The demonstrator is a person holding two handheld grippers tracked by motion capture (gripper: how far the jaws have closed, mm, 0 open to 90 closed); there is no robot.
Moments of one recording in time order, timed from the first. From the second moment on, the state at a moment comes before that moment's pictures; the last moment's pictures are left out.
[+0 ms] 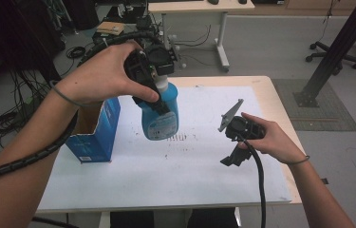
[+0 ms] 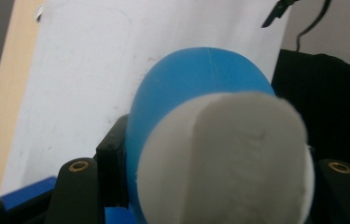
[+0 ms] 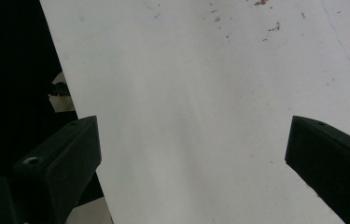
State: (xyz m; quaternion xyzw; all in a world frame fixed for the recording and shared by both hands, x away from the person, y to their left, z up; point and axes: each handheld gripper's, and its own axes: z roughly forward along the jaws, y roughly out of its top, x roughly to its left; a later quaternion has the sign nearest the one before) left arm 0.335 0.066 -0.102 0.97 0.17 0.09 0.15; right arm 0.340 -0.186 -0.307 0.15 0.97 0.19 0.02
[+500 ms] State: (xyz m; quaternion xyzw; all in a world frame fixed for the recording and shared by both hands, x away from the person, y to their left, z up) left arm 0.356 0.106 -0.055 0.93 0.31 0.12 0.16; right arm 0.340 -0.187 -0.307 0.16 0.97 0.18 0.02
